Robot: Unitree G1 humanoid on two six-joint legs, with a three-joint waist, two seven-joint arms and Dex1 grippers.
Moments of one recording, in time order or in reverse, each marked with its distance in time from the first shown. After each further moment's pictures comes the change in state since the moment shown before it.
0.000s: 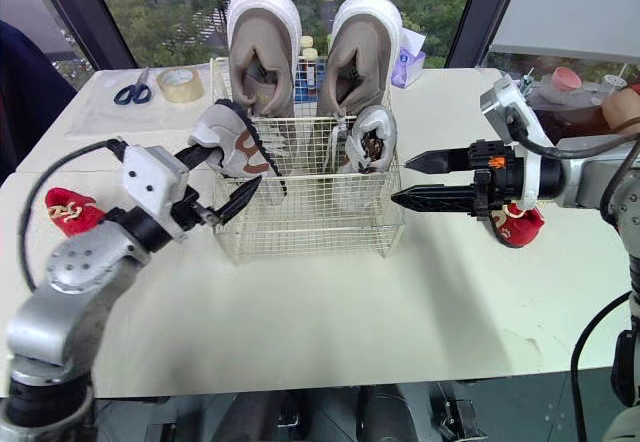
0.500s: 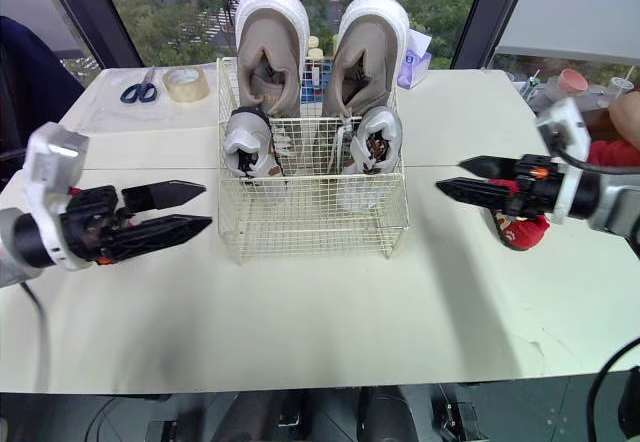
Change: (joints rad) left arm 0.008 0.346 0.331 0.235 -1.032 0.391 -0.148; right arm 0.288 0.056 -0.331 0.081 -0.088 -0.119 -0.180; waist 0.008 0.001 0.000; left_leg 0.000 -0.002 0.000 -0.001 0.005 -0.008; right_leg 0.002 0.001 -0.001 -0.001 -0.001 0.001
